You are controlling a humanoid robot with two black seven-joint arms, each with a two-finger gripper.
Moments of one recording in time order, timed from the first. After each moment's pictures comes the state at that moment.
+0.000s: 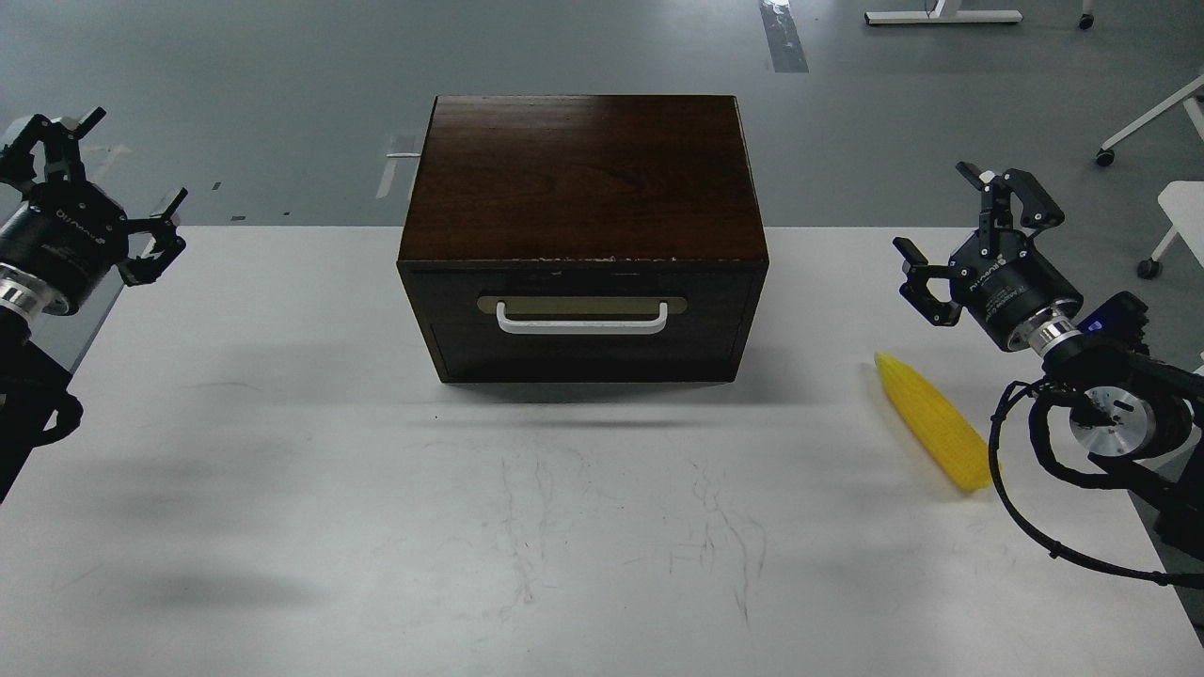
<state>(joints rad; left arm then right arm) -0.63 0.74 -0.69 -0.74 -0.04 -0.49 -0.37 0.75 -0.61 0.29 0.88 0.18 0.35 0.49</state>
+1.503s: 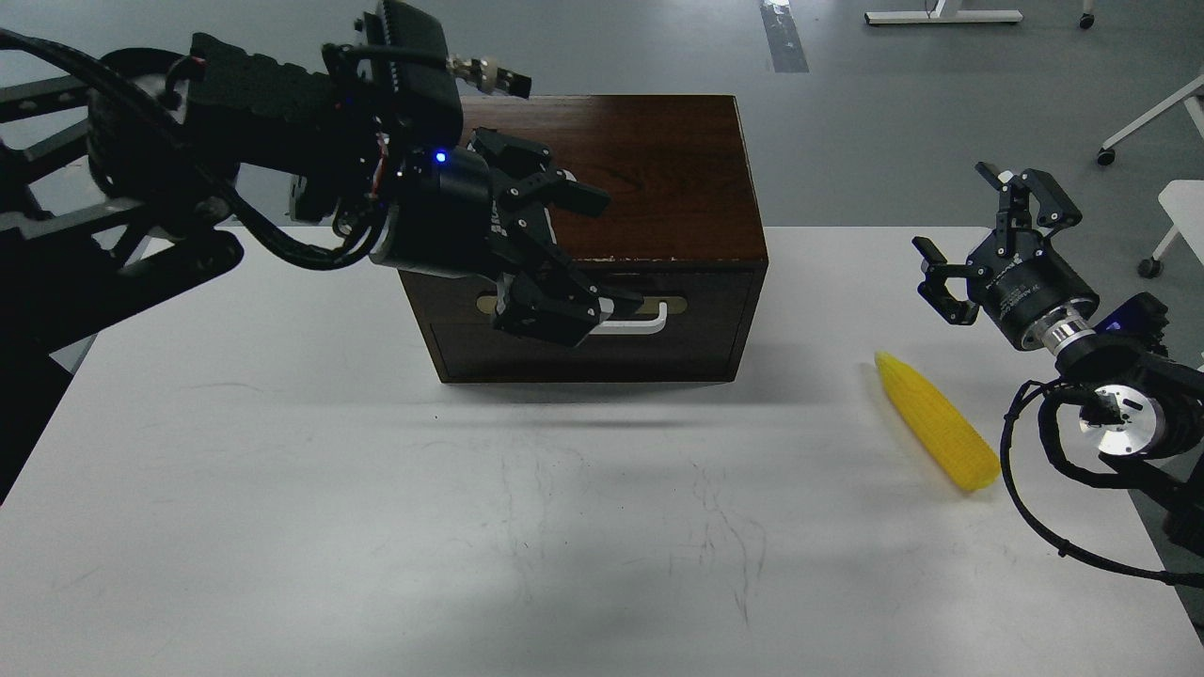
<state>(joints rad) -1.40 0.64 -0.24 -1.57 1.94 -0.49 -0.49 0.74 -0.62 0.29 0.87 0.18 0.32 0.49</state>
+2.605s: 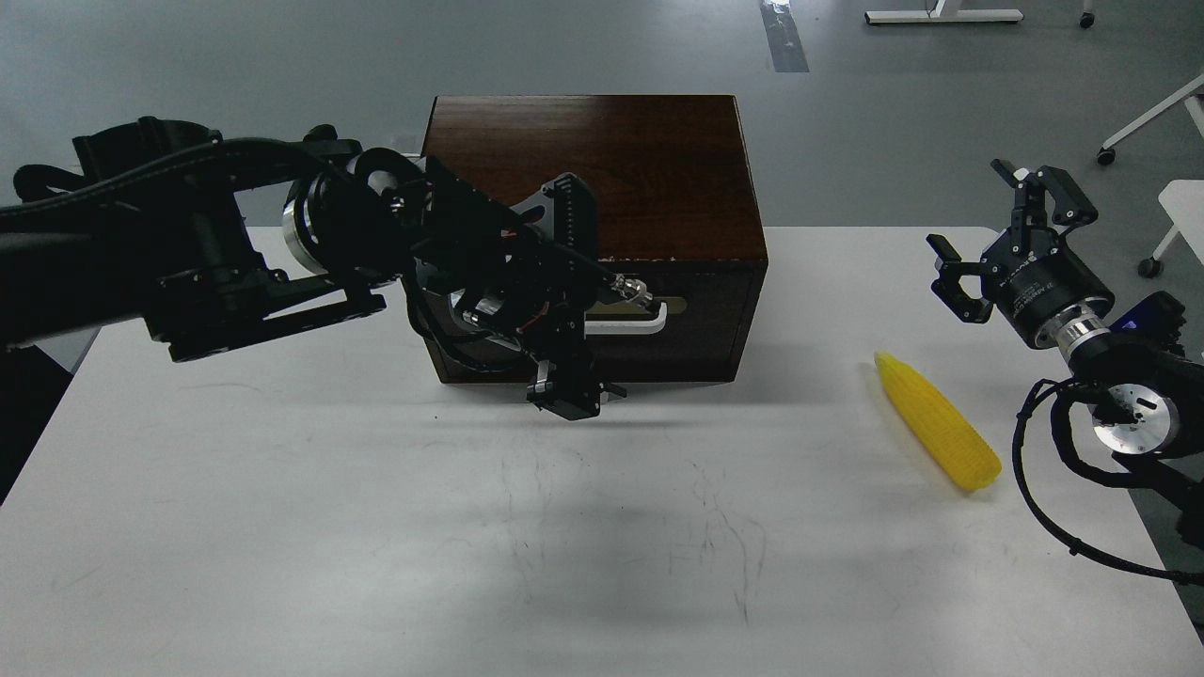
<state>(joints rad) -1.44 0.38 0.00 -1.34 2.18 -0.49 -0.49 0.74 -0.64 0.30 0.87 0.18 0.32 0.49</state>
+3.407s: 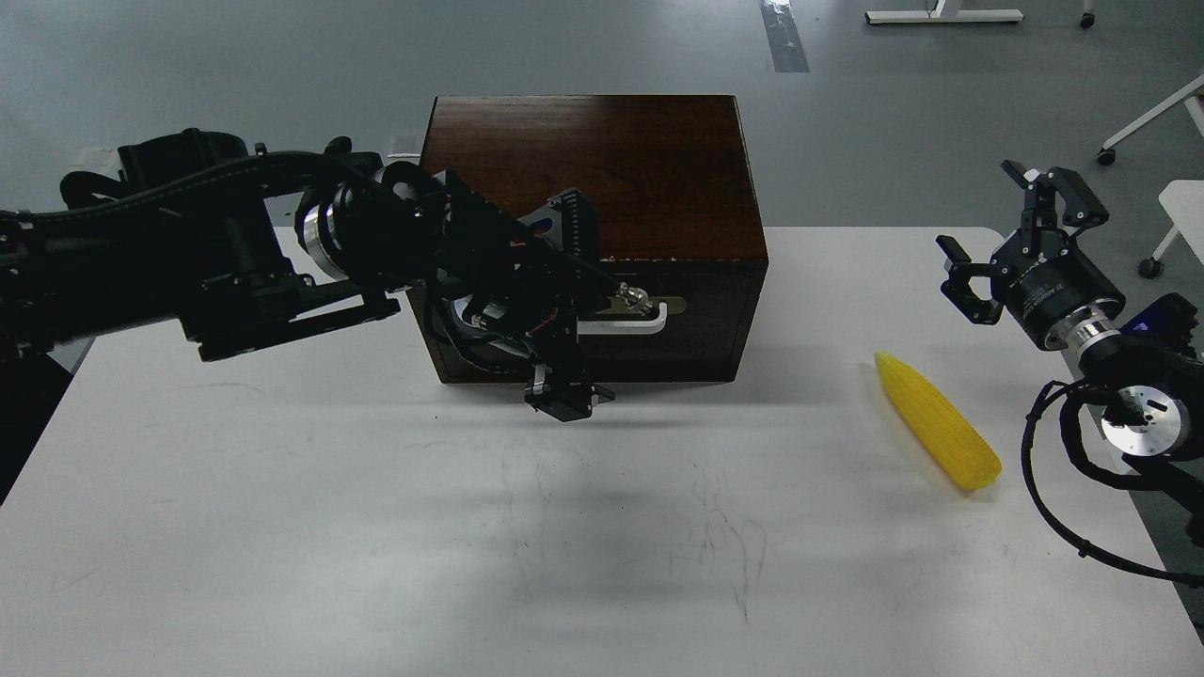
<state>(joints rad) -1.43 0.33 0.05 -1.26 2.18 -0.49 -0.49 0.73 -0.65 0.30 0.87 0.18 0.32 0.49</state>
